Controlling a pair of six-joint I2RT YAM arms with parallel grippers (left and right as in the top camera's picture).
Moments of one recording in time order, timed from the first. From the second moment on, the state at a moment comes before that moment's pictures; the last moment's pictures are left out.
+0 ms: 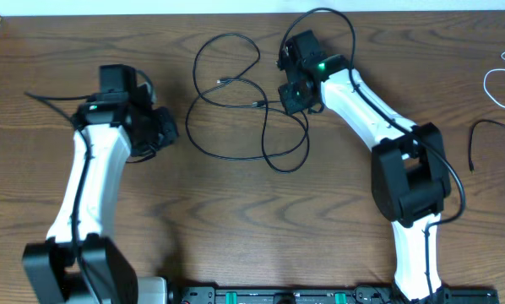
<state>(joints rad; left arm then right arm) 0.06 1.58 1.23 -0.93 0.21 -0.32 0.43 2.23 1.79 -0.76 -0.07 0.07</state>
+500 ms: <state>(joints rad) 0.03 1.74 1.23 -0.92 0.15 -0.32 0.42 2.25 1.79 -0.73 -0.02 0.11</state>
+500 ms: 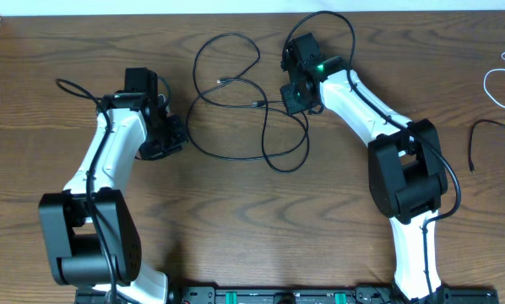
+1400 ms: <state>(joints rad) 0.03 1.75 1.04 -0.80 0.11 -0.38 0.42 2.25 1.79 -0.75 0.00 0.11</state>
